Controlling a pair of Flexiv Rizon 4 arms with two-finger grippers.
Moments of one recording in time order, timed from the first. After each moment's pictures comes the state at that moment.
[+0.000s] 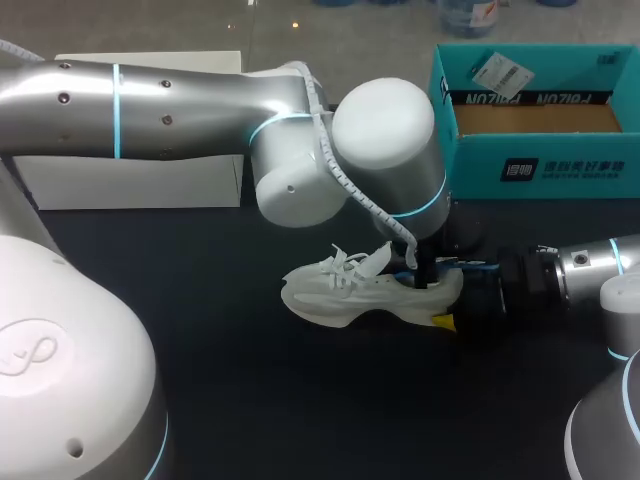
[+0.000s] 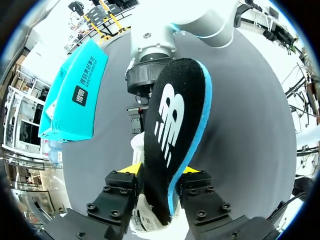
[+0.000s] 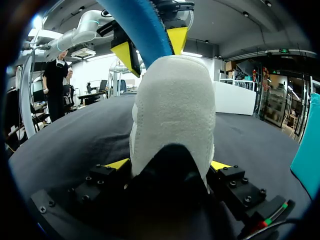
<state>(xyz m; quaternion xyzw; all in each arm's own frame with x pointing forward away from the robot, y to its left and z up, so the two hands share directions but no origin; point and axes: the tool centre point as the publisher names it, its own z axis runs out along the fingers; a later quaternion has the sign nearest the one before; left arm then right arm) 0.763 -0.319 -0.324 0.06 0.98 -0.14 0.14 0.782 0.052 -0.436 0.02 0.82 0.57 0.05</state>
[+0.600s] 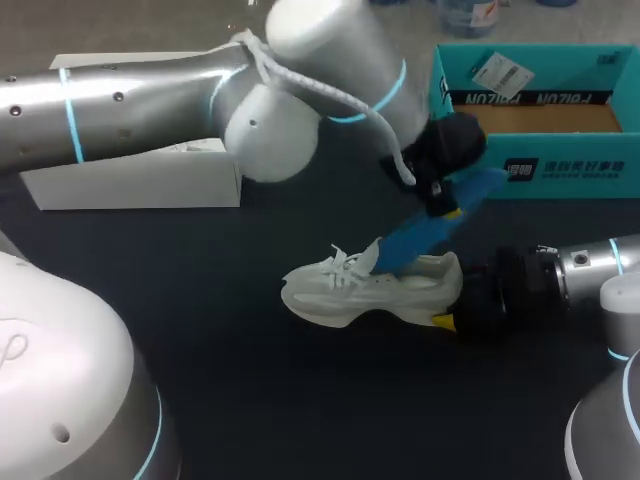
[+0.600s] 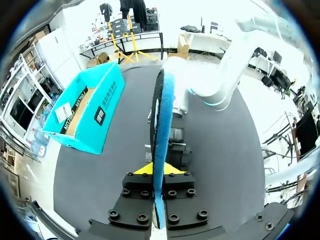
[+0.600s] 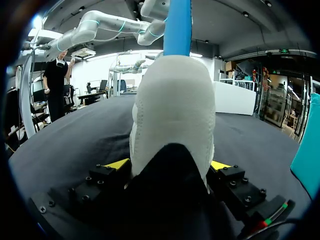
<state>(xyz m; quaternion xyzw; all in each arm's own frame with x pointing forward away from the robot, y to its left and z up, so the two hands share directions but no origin) 0.782 -0.335 -0.208 -0.03 0.96 -0.29 0.04 0.782 0.052 -0.436 0.02 0.82 0.57 0.05</state>
